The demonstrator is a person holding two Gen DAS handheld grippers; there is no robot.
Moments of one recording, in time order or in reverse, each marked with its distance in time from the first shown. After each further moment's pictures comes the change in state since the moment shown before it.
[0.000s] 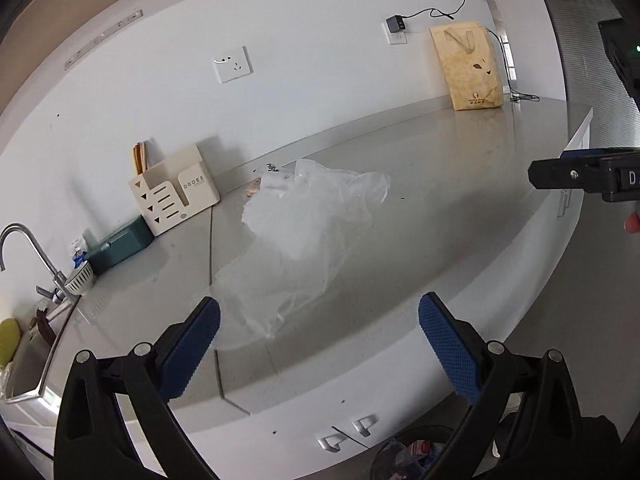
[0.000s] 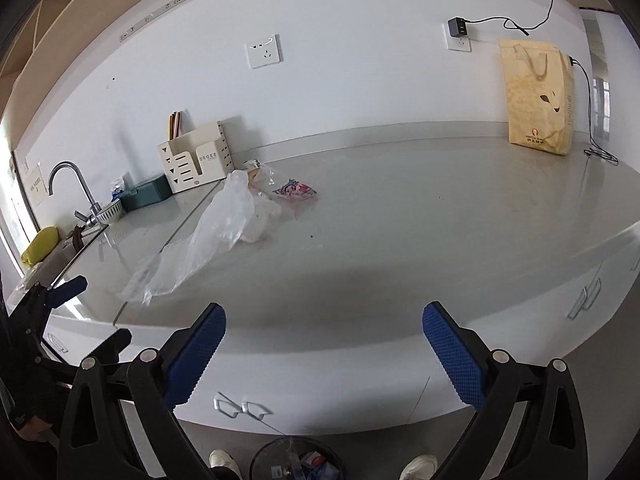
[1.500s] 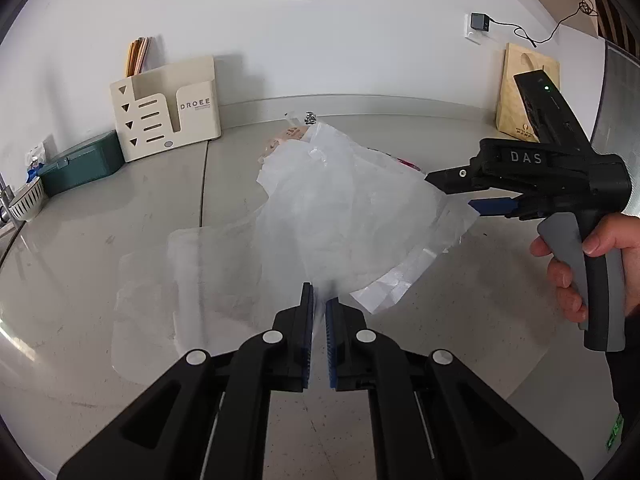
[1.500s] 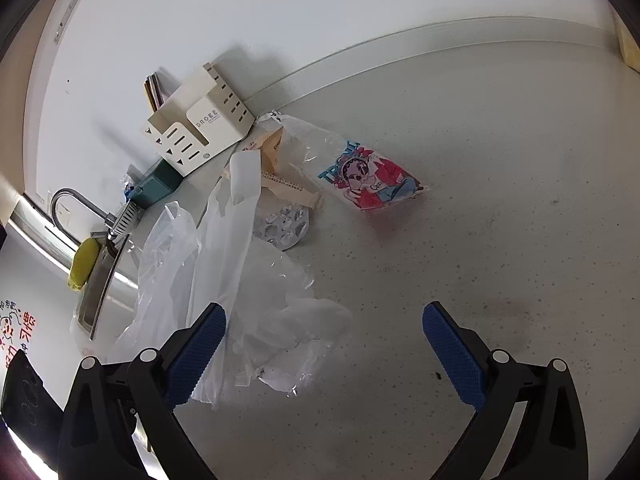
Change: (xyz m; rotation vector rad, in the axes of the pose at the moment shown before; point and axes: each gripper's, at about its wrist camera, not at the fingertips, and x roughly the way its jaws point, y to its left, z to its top) left arm 0.122 0.100 0.012 -0.316 0.173 -0.128; right arm 0.242 0.041 0.101 0.149 0.380 0.265
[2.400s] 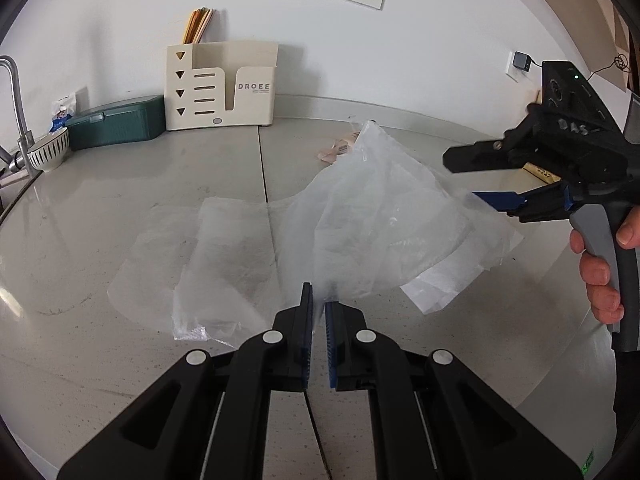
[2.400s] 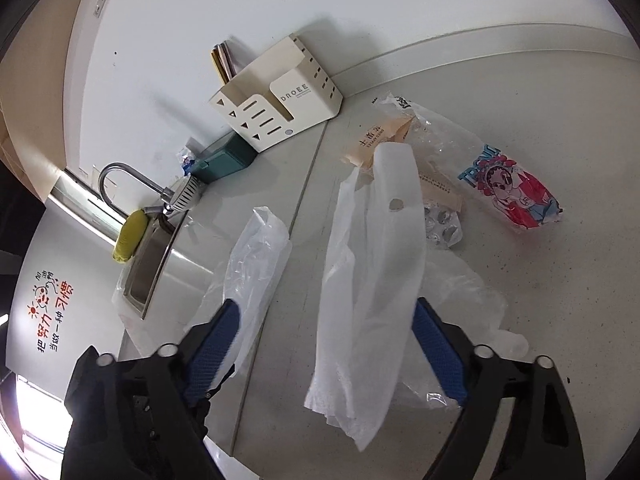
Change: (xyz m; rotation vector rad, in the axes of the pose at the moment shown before) left arm -0.019 0.076 -0.017 -0.181 -0.020 -0.025; right arm 0.016 0.083 0.019 -0.066 0.104 0.198
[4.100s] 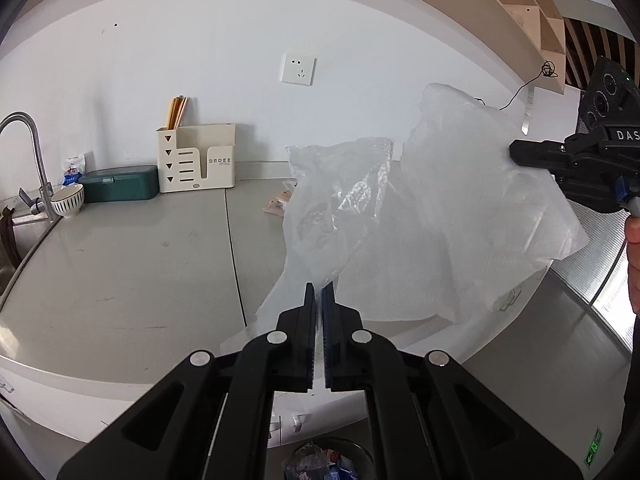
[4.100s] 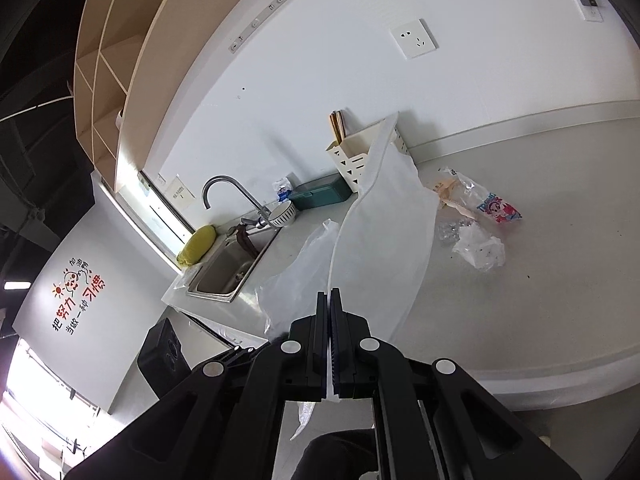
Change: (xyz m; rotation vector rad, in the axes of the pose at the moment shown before) left arm -0.186 -0.065 -0.048 0.088 -0.186 -0.088; right arm -0.233 0.099 -0.144 -0.149 -0.243 0.138
